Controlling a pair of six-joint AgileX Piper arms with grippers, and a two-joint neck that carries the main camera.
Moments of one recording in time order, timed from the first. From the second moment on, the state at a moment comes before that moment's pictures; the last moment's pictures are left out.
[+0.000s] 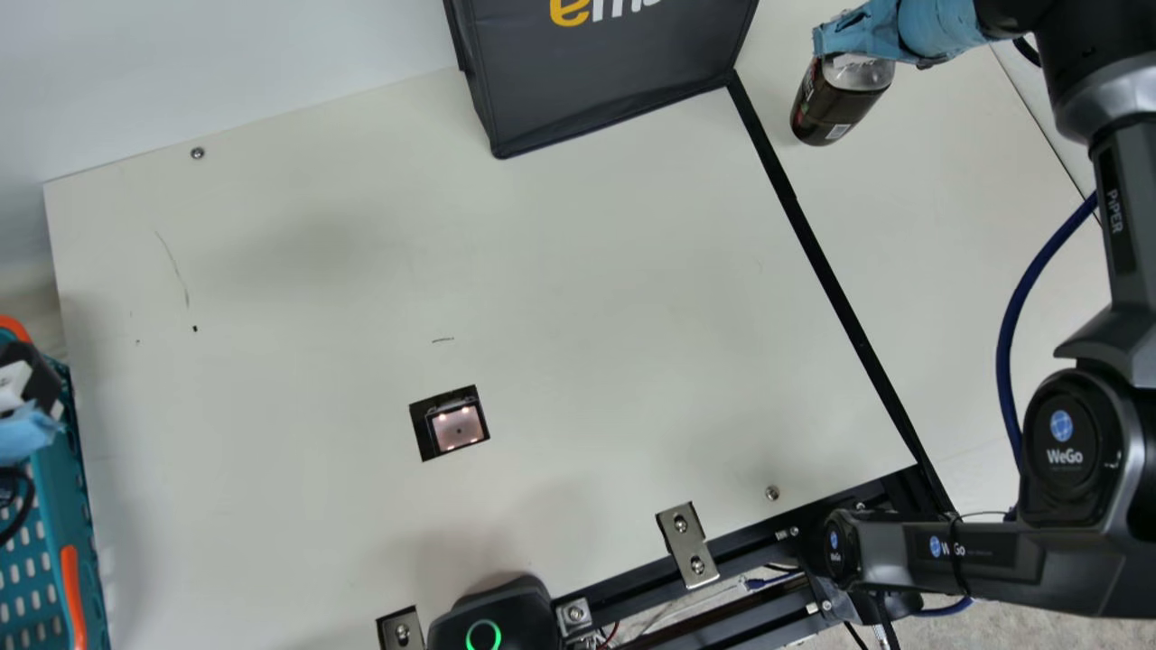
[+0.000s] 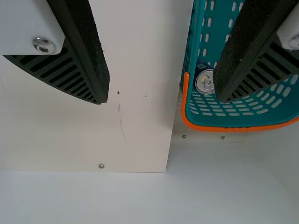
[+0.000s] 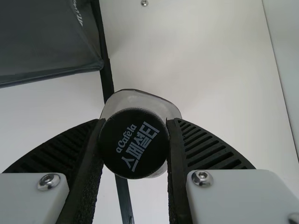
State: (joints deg) left arm -6.8 57.4 -55.7 14.6 43.0 -15.0; right arm -20.0 92.3 -86.3 3.3 54.7 -14.2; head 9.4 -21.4
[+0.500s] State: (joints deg) left arm -6.8 57.4 -55.7 14.6 43.0 -15.0; right arm -20.6 94.2 -84.1 3.7 51.1 -13.5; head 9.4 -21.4
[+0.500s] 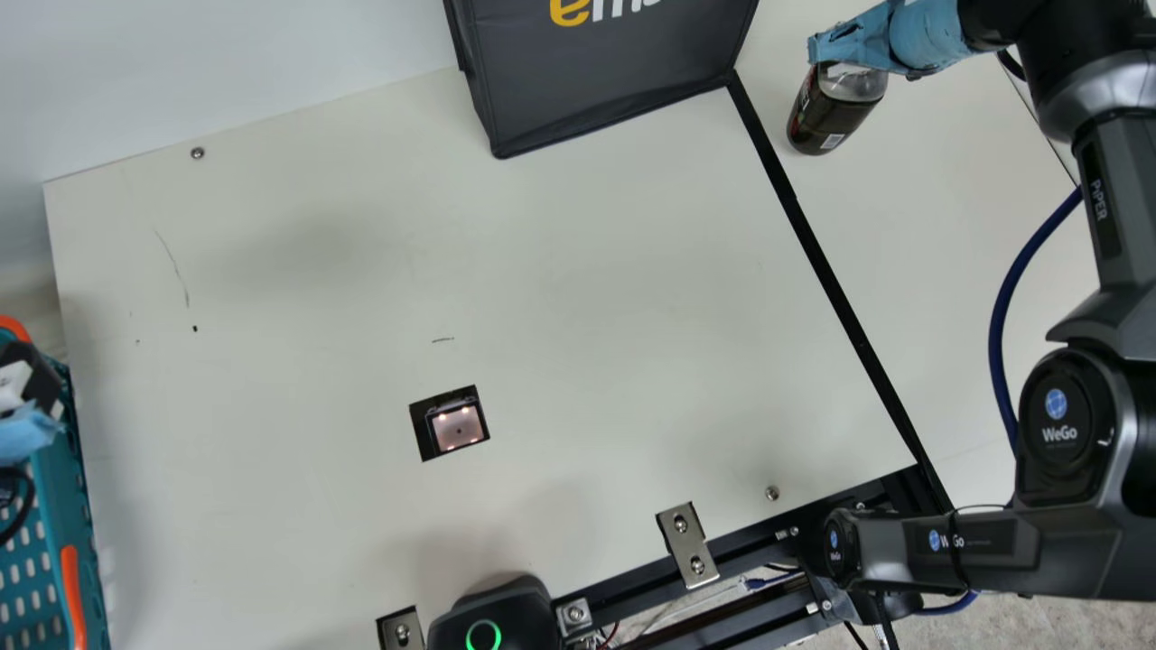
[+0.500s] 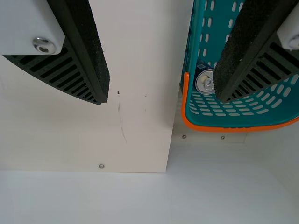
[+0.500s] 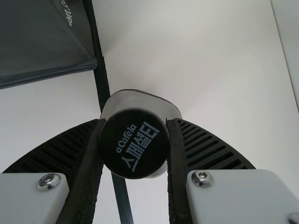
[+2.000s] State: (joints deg) left arm -6.8 57.4 -55.7 14.6 43.0 -15.0; right arm -23.4 97.5 -84.2 6.5 47.1 -14.8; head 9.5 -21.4
